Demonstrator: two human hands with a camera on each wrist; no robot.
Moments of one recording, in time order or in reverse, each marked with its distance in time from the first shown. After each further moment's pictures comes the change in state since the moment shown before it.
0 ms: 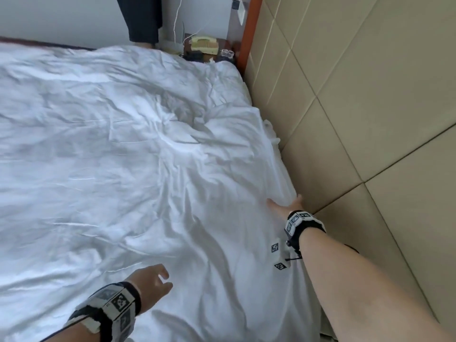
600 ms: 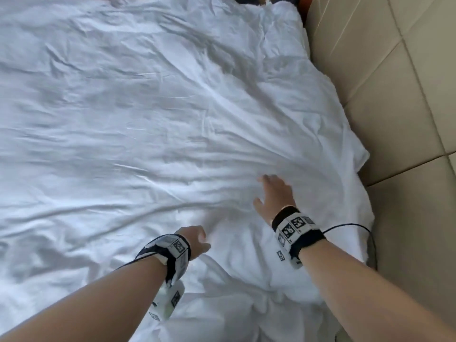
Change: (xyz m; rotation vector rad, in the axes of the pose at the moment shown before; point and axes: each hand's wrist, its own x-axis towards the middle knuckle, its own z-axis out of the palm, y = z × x) left_hand -0.004 0.009 0.037 0.049 -0.067 -0.194; right_hand -0.109 0.004 0.079 -0.613 -0.244 -0.835
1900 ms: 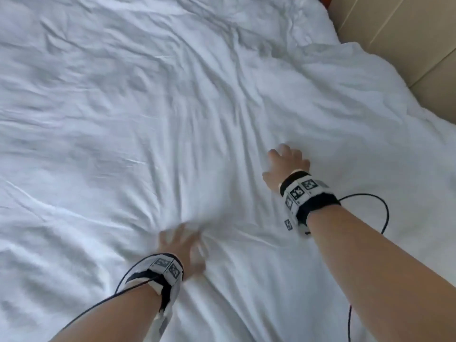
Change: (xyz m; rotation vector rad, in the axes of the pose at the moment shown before) left_hand 0.117 -0.181 0.036 0.060 0.105 0.064; right_hand 0.123 -0.100 0.092 -0.320 -0.009 0.154
